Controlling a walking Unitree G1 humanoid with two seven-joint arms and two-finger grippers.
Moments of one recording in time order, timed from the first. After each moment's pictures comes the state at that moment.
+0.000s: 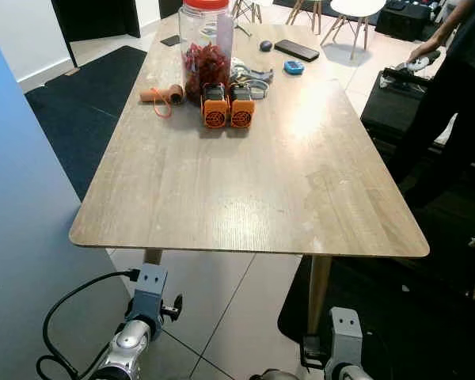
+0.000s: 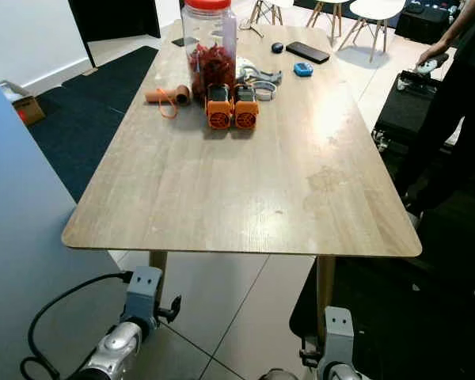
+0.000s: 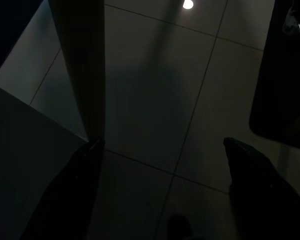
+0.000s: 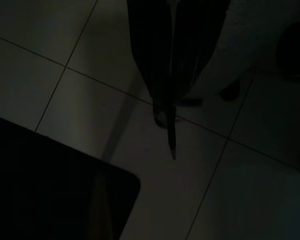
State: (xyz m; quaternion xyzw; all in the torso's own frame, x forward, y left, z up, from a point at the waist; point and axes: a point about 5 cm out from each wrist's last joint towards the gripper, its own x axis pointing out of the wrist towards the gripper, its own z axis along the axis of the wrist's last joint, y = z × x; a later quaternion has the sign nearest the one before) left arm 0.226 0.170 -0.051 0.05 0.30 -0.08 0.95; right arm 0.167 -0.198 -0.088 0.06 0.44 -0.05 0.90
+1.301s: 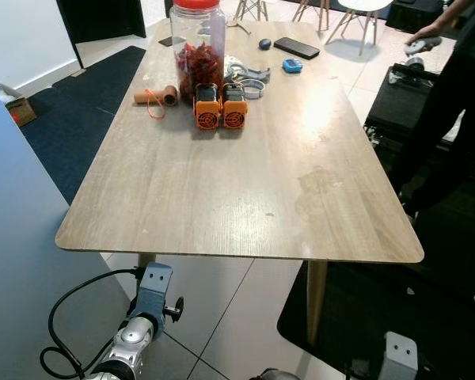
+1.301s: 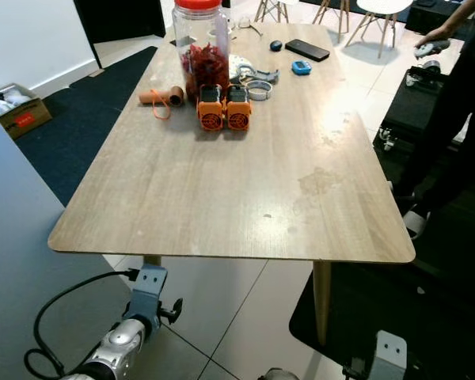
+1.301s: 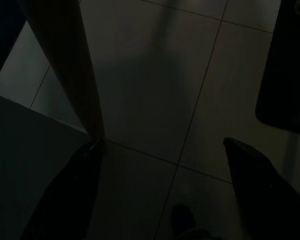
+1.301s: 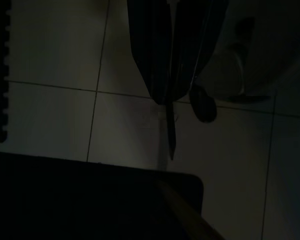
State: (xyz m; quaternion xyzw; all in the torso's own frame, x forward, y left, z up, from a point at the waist) left arm 0.229 0.169 -0.052 0.07 0.33 -0.08 0.94; right arm 0.123 -0.264 -0.088 0.10 0.43 -0.21 0.87
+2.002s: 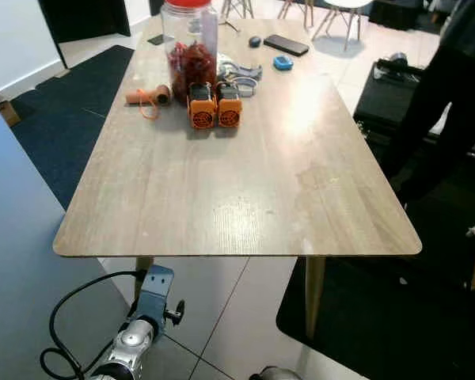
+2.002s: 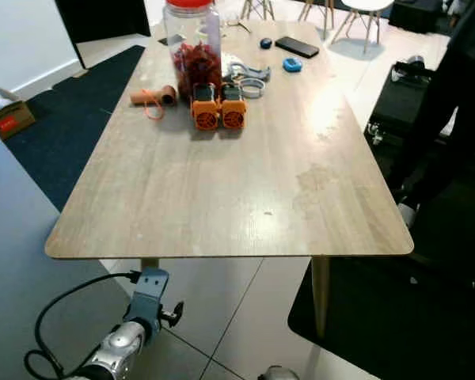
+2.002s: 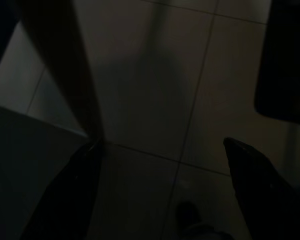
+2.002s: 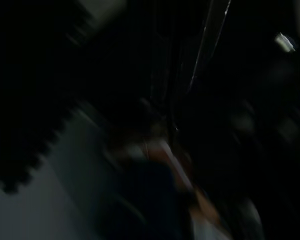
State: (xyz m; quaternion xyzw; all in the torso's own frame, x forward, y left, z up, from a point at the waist) left arm 0.226 0.168 -0.054 0.07 0.33 -0.09 0.94; right arm 0.170 -0.446 0.077 0.09 0.03 -0.52 0.85
